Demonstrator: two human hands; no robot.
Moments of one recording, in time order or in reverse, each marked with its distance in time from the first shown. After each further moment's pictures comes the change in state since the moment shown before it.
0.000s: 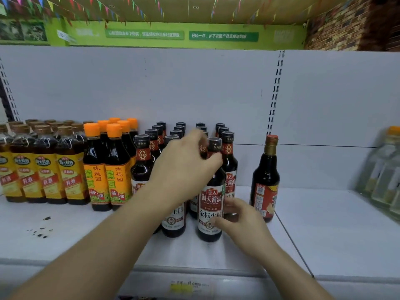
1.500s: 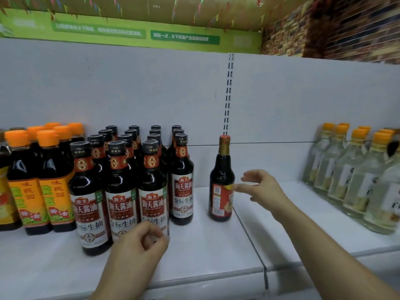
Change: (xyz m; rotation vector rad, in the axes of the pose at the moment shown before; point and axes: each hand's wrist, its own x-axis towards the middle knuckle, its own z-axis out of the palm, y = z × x) left_hand -0.100 -0.045 0.074 -0.335 -0.200 -0.402; right_hand 0.039 0.041 -0.145 0.085 0.254 0.207
